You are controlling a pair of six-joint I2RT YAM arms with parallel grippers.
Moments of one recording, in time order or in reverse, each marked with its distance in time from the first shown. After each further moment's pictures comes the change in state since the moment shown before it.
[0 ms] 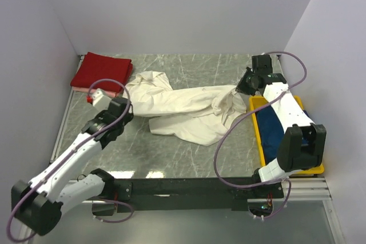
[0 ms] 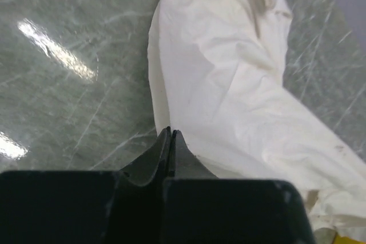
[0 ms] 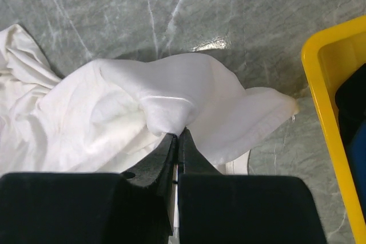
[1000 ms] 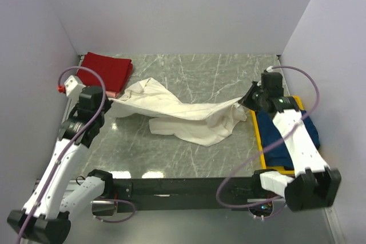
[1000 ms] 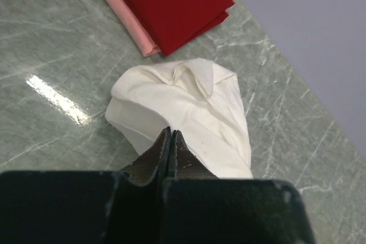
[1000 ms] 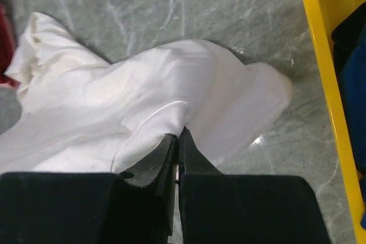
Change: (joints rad) left arm 0.247 -0.178 0.206 -0.080 0.034 0.240; right arm 0.000 -0.439 -0.243 -0.055 -0.070 -0.010
